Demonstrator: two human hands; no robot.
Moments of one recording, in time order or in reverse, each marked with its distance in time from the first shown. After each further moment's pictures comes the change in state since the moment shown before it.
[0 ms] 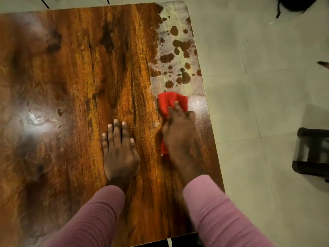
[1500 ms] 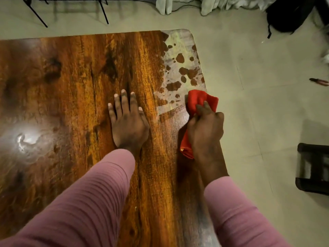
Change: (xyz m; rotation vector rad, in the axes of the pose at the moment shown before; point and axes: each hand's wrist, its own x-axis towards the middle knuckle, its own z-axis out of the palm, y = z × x) left_hand 0.170 0.047 -0.021 -0.047 0.095 0.046; right_hand 0.104 0.012 0.002 -0.057 0.127 0.168
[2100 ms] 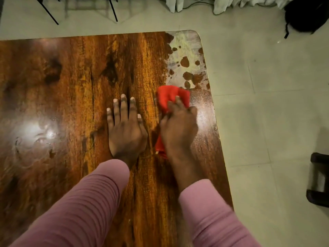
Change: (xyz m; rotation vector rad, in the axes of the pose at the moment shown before) left_hand 0.002 0.002 -0.004 0.023 -0.061 -0.013; right_hand 0.001 -0.063 0.025 0.129 -0.043 -0.115
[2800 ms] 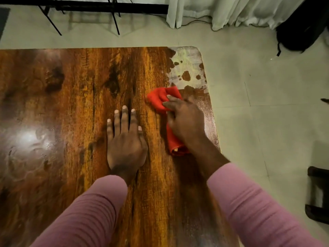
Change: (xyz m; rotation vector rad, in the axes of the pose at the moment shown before) left_hand 0.000 -0.004 0.004 -0.005 0.027 0.025; right_hand 0.067 0.021 -0.004 -0.147 -0.179 -0.484
